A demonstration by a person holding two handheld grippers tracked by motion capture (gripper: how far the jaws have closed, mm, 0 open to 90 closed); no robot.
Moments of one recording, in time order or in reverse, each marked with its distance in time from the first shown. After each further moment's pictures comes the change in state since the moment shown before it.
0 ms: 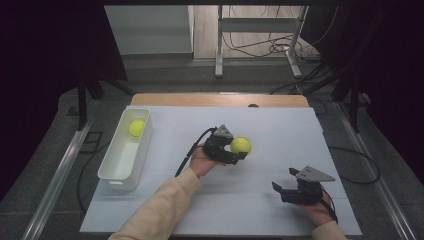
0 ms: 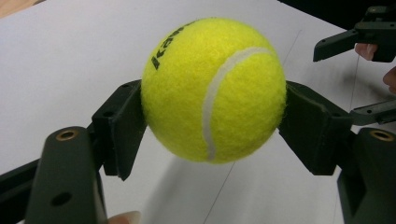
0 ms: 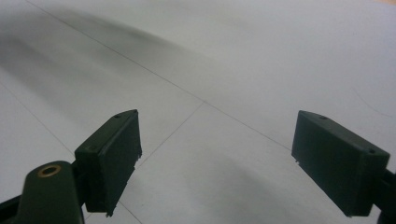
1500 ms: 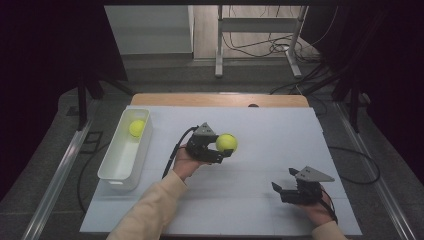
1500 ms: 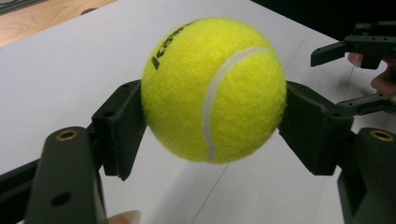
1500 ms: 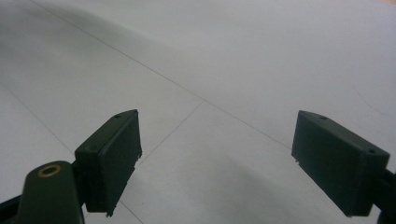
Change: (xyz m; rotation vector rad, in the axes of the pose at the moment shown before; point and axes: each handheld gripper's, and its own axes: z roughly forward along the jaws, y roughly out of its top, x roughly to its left) left arm 0.007 -0.014 -0.050 -0.054 0.045 -0.035; right arm 0.001 0.000 0.000 0.009 -0.005 -0.004
